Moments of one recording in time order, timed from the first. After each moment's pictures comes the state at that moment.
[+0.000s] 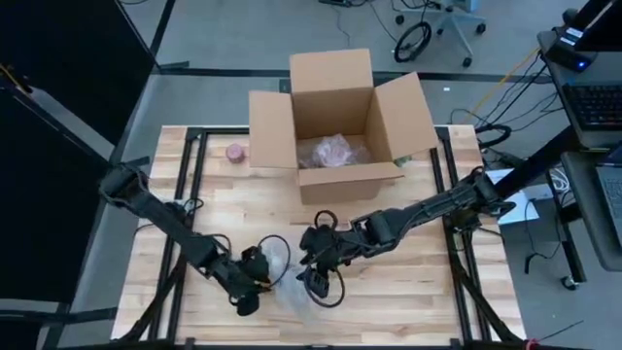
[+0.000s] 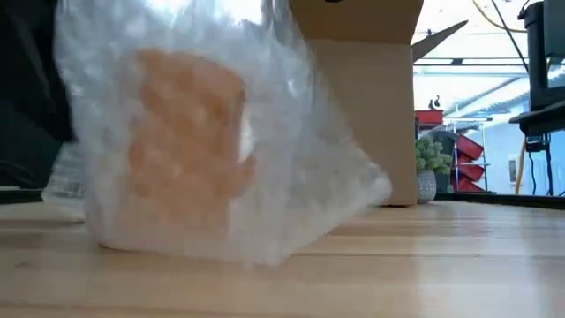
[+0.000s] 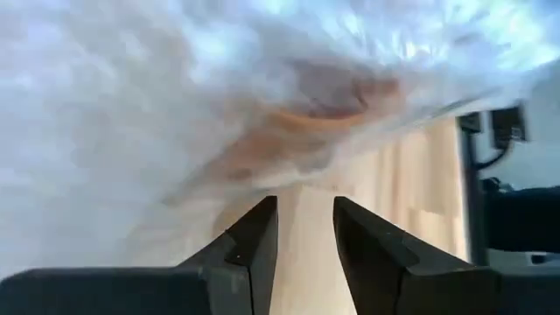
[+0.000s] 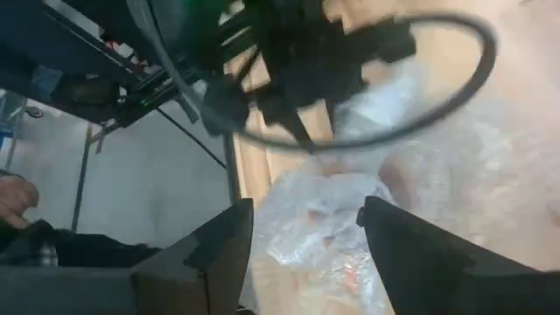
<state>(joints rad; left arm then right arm) -0.66 1.47 0.77 -0.17 -0.20 -0.80 0.35 1.84 1.69 -0.51 0.03 0.75</state>
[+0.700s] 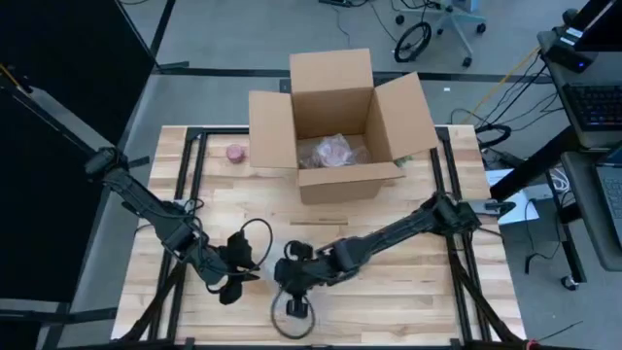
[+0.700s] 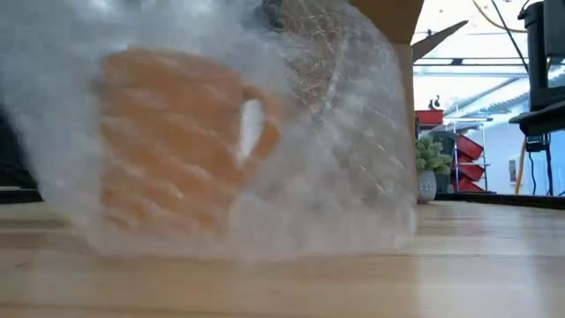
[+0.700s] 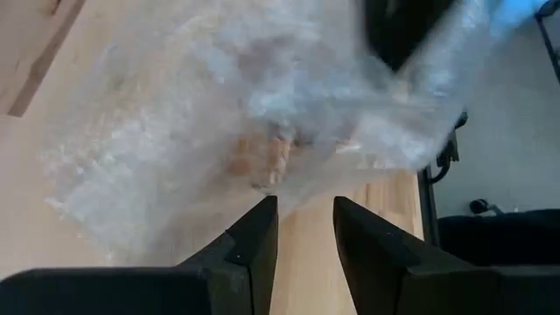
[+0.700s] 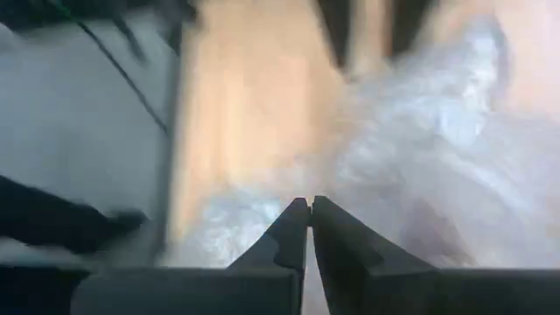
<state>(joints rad) -0.69 1.20 0.77 -0.36 -0.29 -0.78 0.38 2.23 2.05 -0.71 0.10 0.48</state>
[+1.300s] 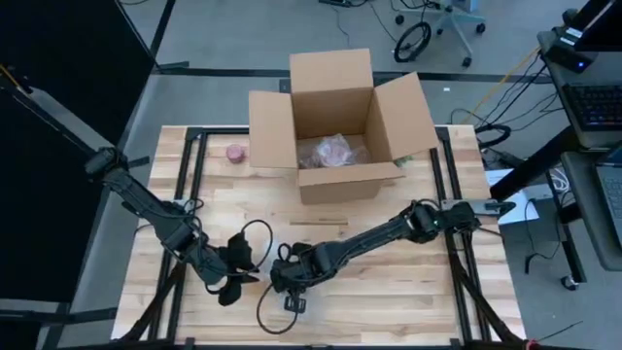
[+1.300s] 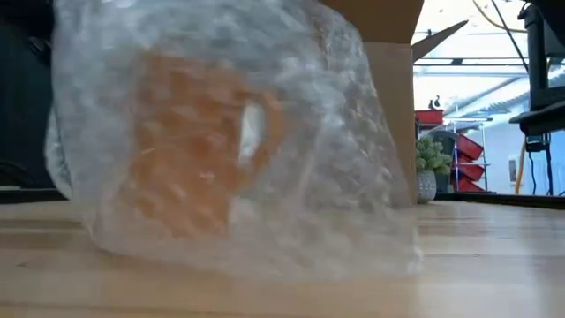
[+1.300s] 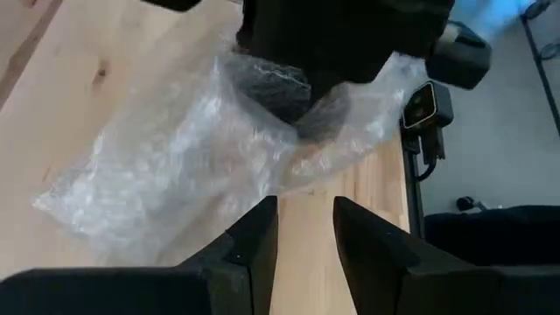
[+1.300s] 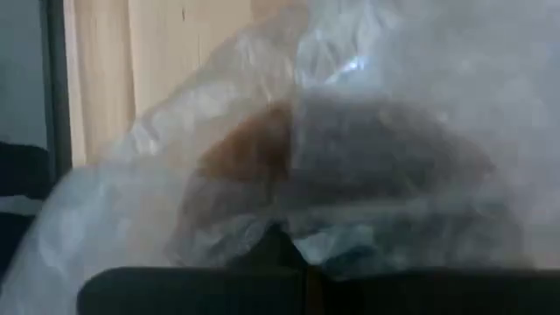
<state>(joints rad) -0.69 1.20 0.77 -0.35 -0.26 -0.80 0.35 2.43 2.17 -0.86 0.01 0.52</state>
